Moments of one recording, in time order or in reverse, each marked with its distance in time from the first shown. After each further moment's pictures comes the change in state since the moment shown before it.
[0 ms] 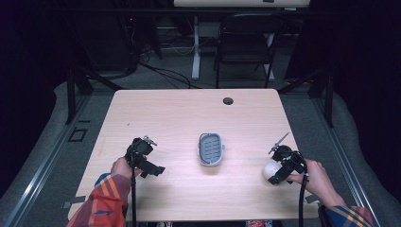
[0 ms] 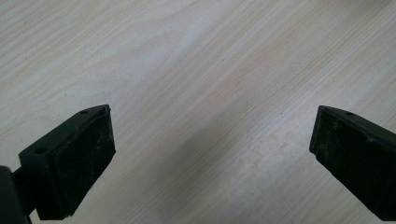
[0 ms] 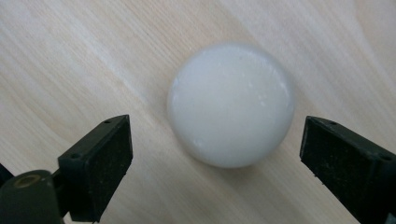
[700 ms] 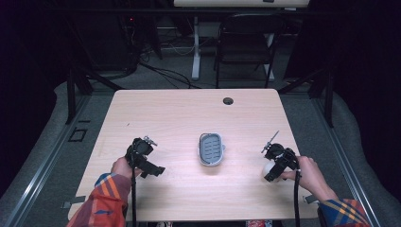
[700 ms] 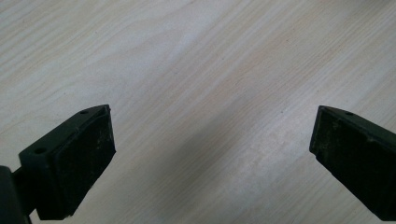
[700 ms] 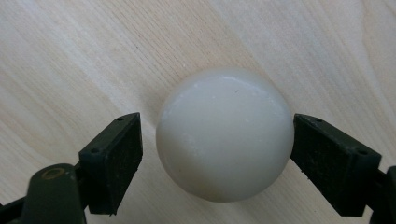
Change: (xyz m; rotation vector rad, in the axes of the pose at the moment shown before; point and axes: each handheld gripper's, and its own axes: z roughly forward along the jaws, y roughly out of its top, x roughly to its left) left arm 0.000 0.000 0.000 0.007 -0.001 0.002; right arm 0.000 0.022 0.010 0.087 -0.039 -0.067
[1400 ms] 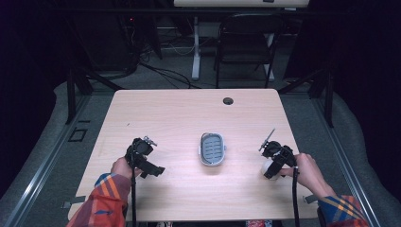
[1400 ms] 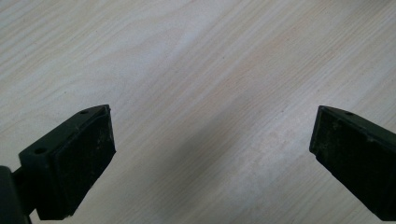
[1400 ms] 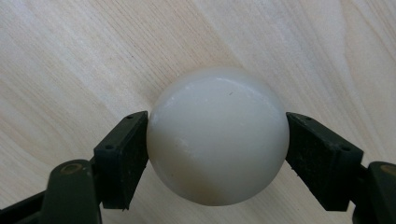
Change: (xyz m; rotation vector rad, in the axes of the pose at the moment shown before) left arm 0.000 0.000 0.000 0.002 0.002 0.000; right arm 0.002 0.010 -0.003 0.007 -0.041 -0.008
